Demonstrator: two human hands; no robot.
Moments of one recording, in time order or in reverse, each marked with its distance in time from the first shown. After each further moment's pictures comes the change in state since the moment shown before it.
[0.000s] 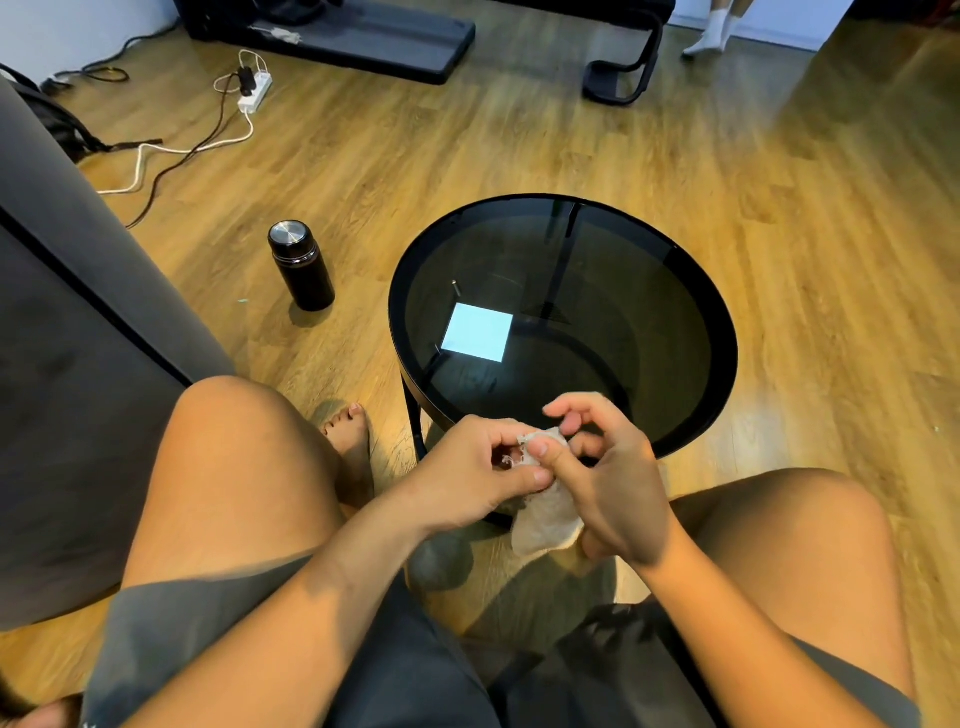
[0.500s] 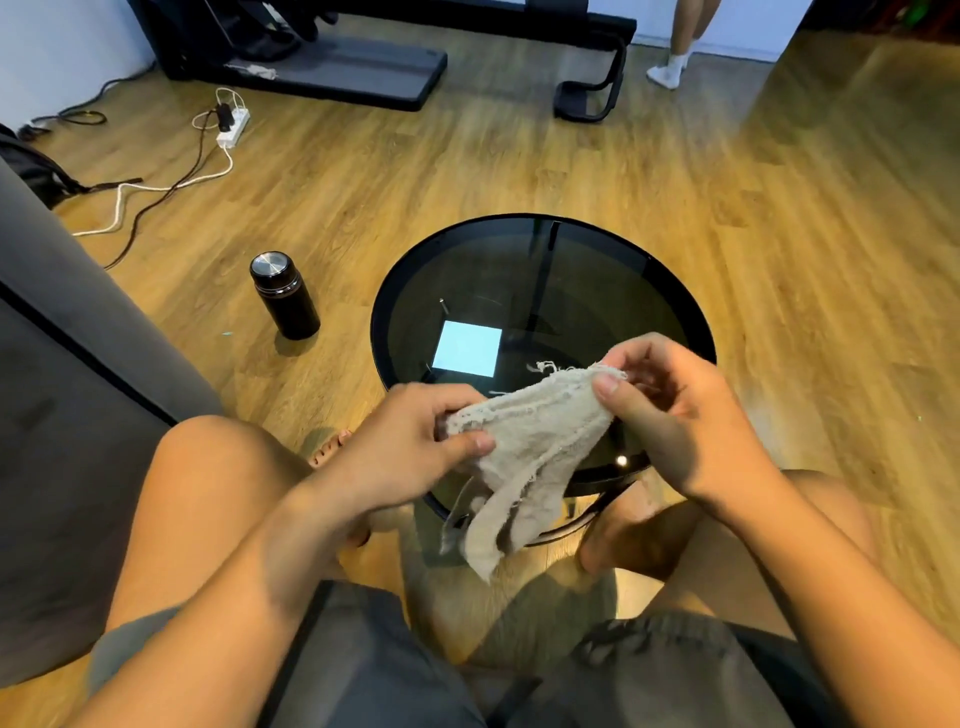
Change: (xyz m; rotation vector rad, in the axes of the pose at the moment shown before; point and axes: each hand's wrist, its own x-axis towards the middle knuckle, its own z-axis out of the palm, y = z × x) left_hand 0.005 0.031 -0.048 0.305 0.078 0.128; right_hand 0.032 -0.051 -0.071 0.035 -0.003 -0.014
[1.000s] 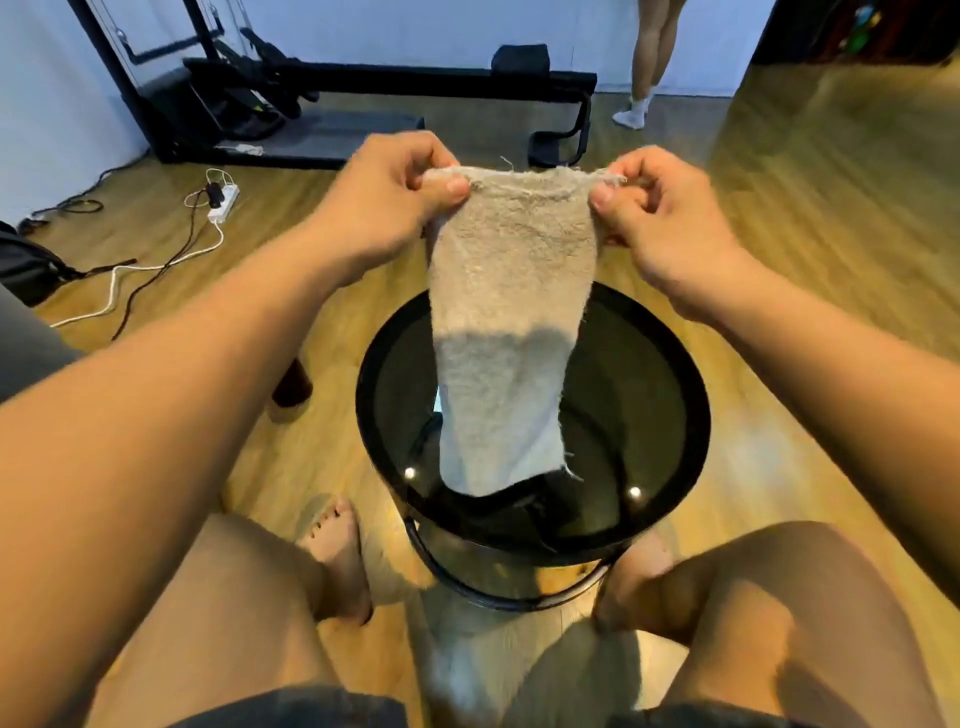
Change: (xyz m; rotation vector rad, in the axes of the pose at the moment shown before) left_hand 0.171 0.090 -0.114 0.198 0.308 0.170; right_hand 0.163 -0.043 -0.051 -0.097 0.200 -0.087
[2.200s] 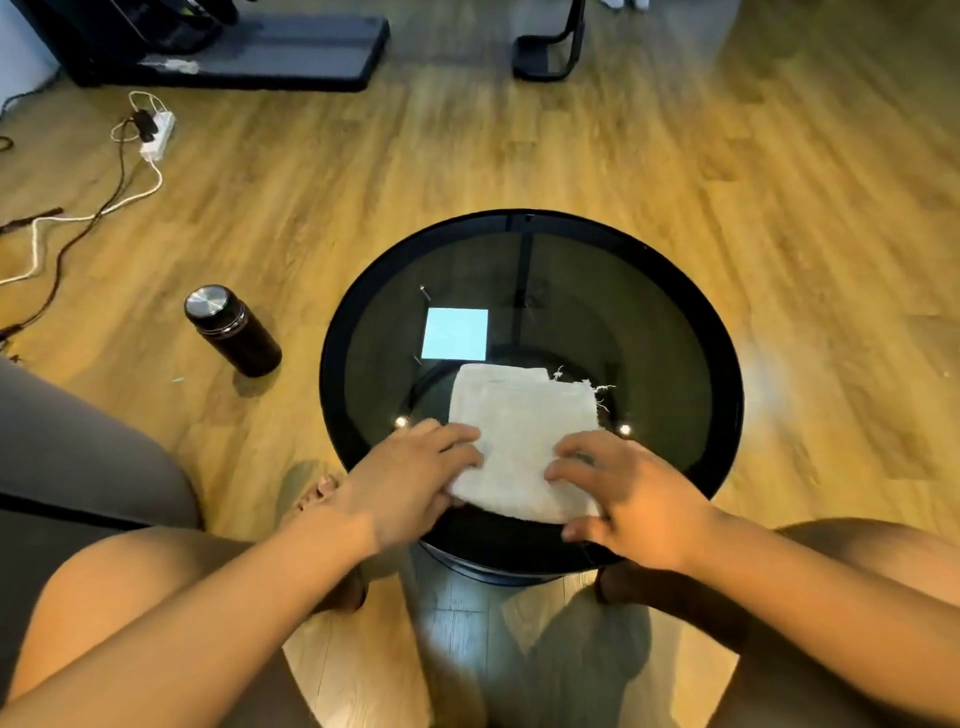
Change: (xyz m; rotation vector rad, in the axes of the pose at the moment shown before) left_hand -0.138 -0.147 0.119 0.571 -0.695 0.174; right_hand -0.141 0.170 0.057 -0.636 -0.708 -0.219
